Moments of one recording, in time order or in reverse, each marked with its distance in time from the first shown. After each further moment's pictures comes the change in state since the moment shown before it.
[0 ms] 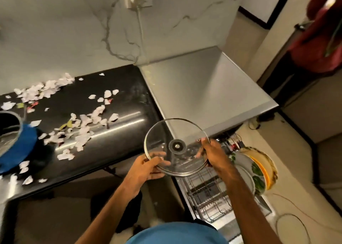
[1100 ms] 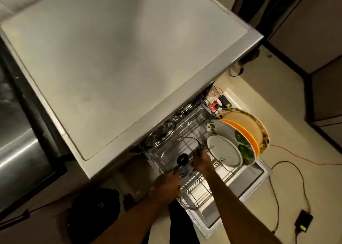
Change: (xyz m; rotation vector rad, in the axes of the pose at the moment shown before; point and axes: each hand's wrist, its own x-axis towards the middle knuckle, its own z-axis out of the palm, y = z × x) left_hand 0.269 -0.250 0.225 1.485 -0.496 -0.008; right_hand 0.222 0.317 -0.076 0.032 0.158 0.458
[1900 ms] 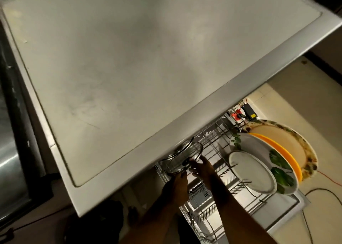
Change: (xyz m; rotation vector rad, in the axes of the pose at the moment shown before) left_hand 0.106 -0.059 0.037 -0.183 0.116 -0.160; right_hand 0.119 0.022 0.084 0.353 -0.259 0.135
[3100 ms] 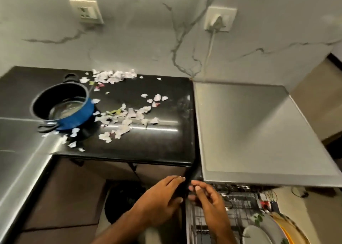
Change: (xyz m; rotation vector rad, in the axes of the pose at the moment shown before) left_hand -0.457 -0.091 -0.217 -0.368 0.621 0.087; right_hand -0.480 -0.078 0.188 -0.399 -0.355 -0.631
